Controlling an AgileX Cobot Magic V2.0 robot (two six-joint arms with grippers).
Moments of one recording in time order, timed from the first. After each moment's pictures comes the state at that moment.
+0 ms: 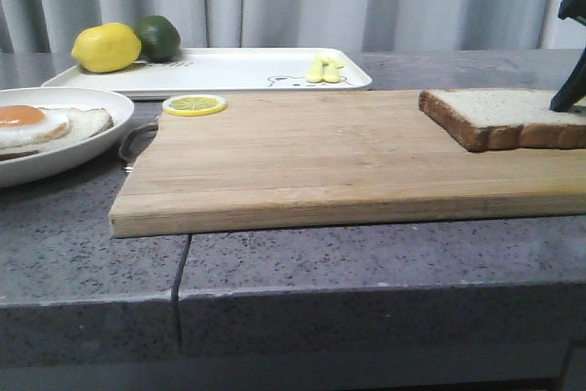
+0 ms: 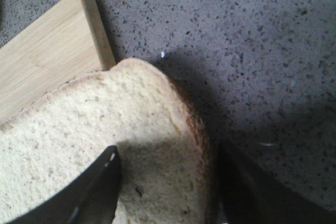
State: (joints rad) left arm -0.02 0.97 -1.05 -0.46 0.93 0.22; right arm -0.06 1.43 -0.81 0.72 0.40 -0.17
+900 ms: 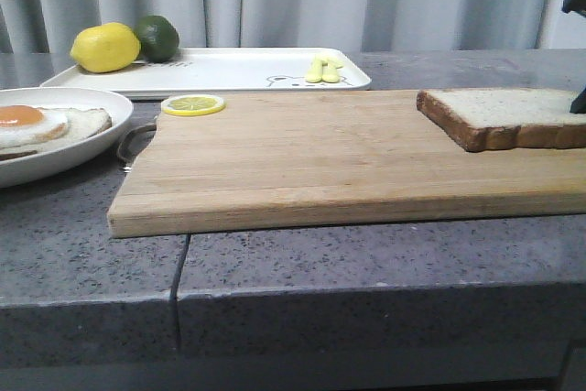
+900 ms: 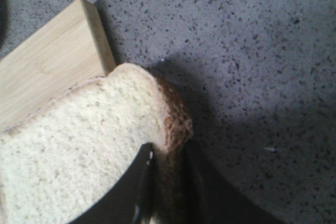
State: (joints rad) left arm -0.02 0.97 -1.05 -0.46 0.93 0.22; right arm -0.07 1.41 -0.81 0.72 0.41 -0.17
